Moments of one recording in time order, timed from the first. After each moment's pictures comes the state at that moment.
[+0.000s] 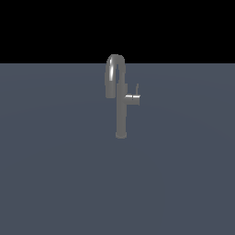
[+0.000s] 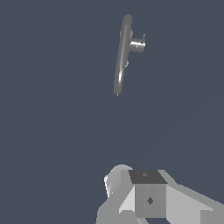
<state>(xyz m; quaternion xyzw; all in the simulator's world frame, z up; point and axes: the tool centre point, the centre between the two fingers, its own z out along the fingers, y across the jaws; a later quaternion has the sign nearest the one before) -0.259 0.000 0.490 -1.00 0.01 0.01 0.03</state>
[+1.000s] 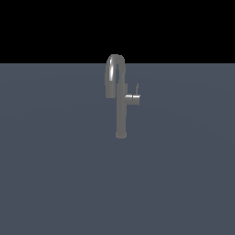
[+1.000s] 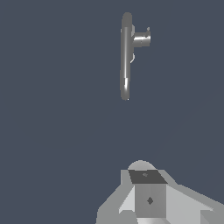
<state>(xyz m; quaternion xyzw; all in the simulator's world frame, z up) -0.215 0.001 0.485 -0.99 0.08 0.06 0.08</state>
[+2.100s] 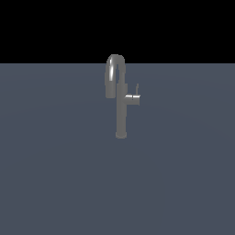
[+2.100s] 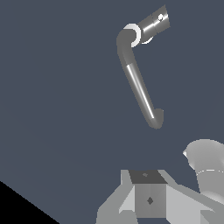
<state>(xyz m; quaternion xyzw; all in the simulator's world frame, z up) -0.088 -0.021 0.437 -0.90 0.26 0.22 0.27</state>
